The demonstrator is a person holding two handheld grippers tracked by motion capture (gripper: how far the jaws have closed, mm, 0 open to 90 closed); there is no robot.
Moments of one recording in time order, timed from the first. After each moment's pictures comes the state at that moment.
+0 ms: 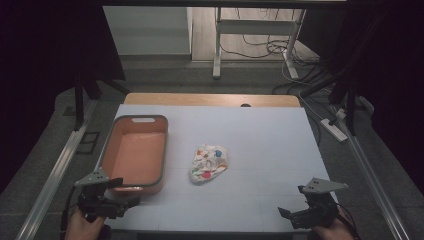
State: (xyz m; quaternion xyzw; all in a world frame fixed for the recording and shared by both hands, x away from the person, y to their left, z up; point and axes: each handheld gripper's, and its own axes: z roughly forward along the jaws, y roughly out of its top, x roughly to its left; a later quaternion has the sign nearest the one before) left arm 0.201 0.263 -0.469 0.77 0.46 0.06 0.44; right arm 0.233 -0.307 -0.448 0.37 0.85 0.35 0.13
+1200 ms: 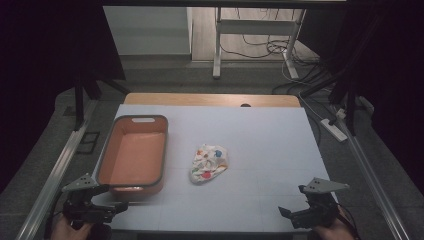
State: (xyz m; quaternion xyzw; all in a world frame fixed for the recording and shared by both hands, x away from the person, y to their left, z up) left arm 0.185 0.287 -0.470 0.77 0.49 0.07 0.40; right arm 0.233 -0.308 -0.448 0.37 0.85 0.36 0.14
